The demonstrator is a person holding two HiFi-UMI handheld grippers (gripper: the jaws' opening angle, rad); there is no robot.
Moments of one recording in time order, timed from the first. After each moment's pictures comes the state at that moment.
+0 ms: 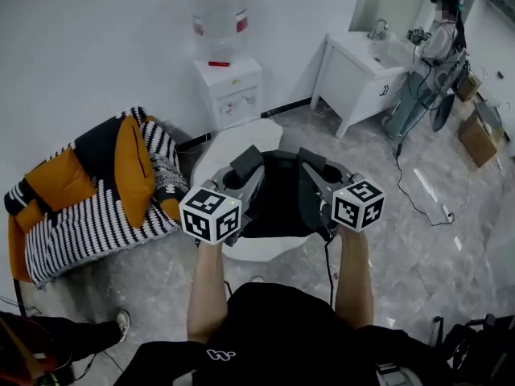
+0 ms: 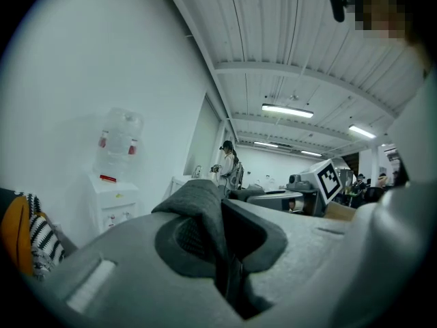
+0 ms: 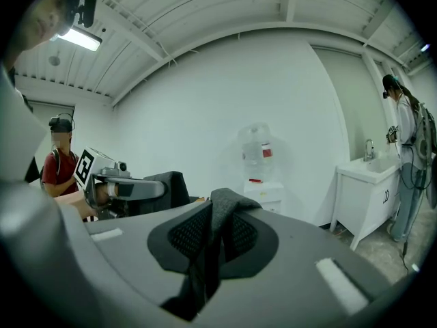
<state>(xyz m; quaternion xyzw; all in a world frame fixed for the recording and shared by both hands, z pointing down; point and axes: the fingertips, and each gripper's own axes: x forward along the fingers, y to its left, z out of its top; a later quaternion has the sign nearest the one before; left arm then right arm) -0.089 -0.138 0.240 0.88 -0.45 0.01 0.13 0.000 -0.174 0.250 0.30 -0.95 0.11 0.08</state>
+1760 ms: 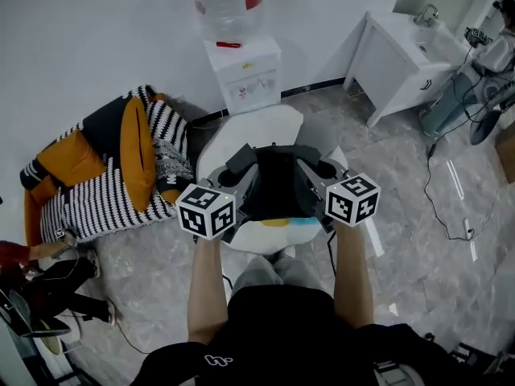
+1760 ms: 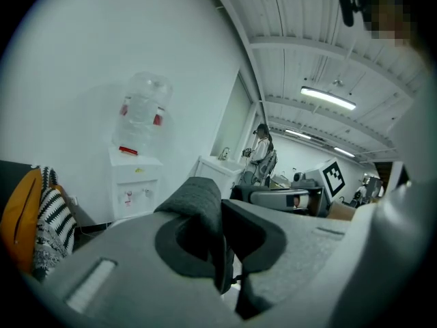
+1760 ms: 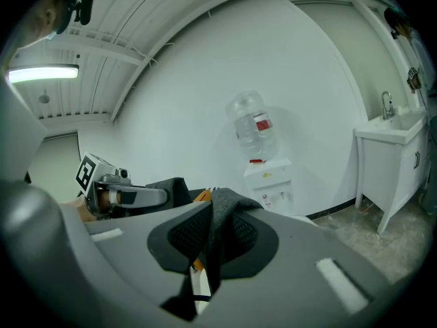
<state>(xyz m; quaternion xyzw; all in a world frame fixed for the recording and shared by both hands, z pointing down) -0.101 -0.288 0.319 0.82 -0.53 0.05 0.23 -0.018 -0.336 0.328 0.21 -0.95 0.20 0.10</state>
